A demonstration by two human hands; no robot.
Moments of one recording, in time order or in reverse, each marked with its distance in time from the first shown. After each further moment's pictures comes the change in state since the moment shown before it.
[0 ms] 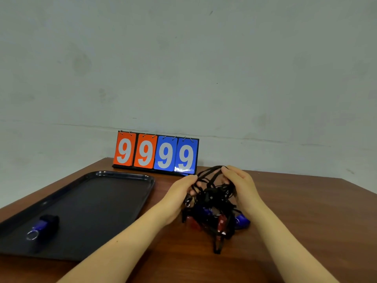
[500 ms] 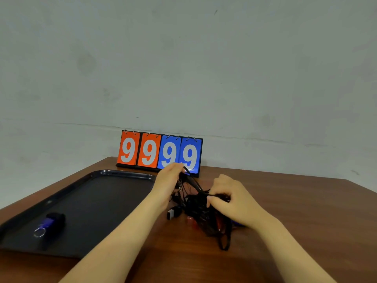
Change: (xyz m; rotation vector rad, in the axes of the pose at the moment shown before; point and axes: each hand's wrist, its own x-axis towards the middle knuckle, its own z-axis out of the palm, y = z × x) left_hand 0.000 0.030 -0.018 0.145 0.331 0.152; right_hand -0.013 0.003 0.010 -0.748 -0.366 -0.396
